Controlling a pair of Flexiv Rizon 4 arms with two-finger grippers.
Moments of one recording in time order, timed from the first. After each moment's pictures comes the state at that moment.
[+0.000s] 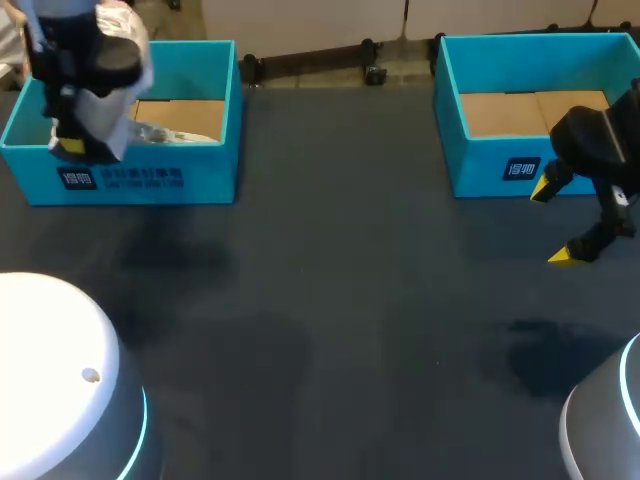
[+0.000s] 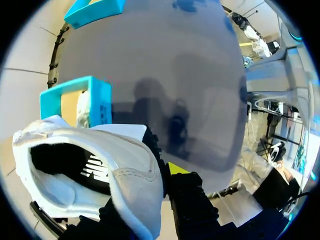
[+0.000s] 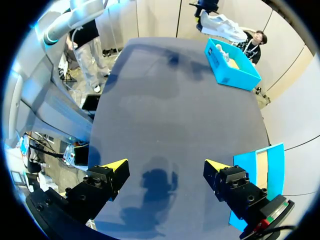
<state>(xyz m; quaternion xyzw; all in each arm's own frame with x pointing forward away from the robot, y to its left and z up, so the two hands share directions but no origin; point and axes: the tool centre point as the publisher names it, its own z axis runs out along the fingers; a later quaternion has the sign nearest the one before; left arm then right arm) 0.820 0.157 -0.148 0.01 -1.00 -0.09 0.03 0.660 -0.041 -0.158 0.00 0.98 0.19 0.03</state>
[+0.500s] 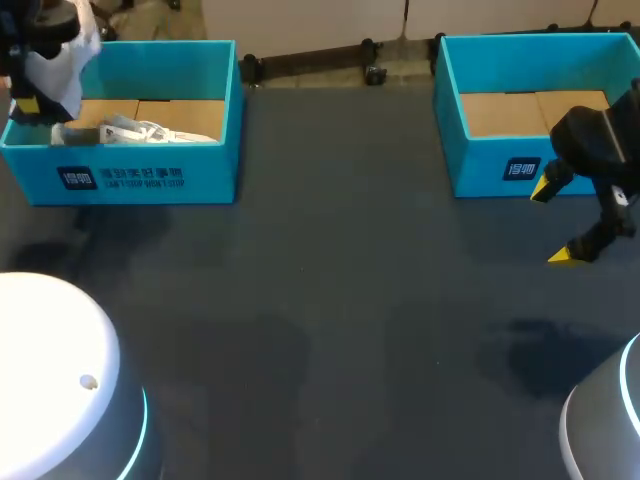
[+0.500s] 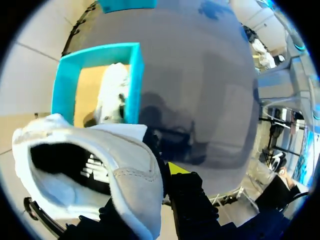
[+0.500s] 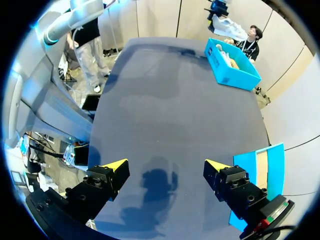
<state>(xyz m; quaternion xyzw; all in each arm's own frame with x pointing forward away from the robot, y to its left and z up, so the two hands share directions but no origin) 0.917 0.238 -0.163 0.06 -1.00 -0.05 0.02 0.660 -0.041 -0.158 0.00 0.98 0.19 0.03</state>
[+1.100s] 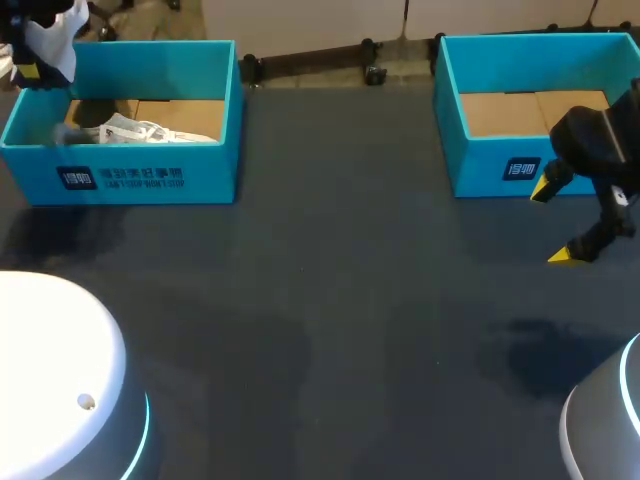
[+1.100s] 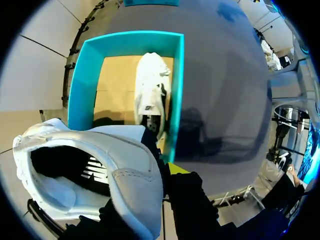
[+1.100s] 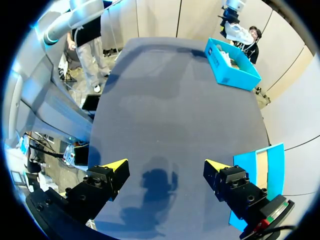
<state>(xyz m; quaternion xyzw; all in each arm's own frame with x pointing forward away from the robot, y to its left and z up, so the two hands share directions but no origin) 1.019 0.271 -0.180 0.06 -1.00 -0.06 0.00 0.660 -0.041 -0.158 0.00 0.98 0.19 0.03</state>
